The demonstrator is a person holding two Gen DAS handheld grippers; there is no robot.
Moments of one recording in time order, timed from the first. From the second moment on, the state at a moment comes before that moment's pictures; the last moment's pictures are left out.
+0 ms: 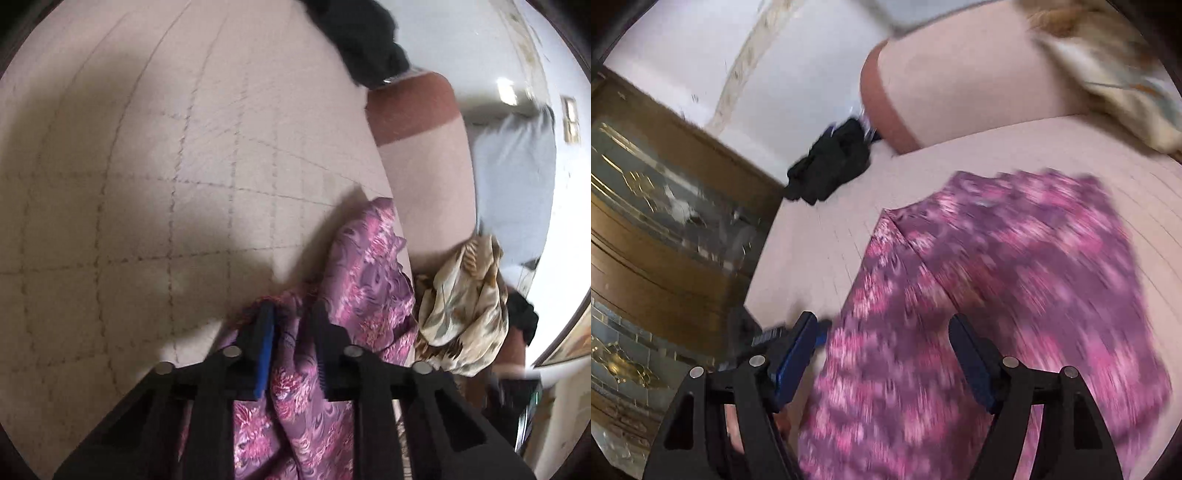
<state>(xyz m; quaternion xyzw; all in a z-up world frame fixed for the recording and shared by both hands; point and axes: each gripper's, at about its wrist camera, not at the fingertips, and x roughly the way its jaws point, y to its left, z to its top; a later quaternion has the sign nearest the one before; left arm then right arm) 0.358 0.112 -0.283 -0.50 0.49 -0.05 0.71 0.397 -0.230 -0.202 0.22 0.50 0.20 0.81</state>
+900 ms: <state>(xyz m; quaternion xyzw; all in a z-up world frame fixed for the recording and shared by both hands) 0.335 0.142 -0.284 -0.52 0.44 0.01 0.73 0.561 -0.168 -0.282 0.22 0.57 0.15 0.78</state>
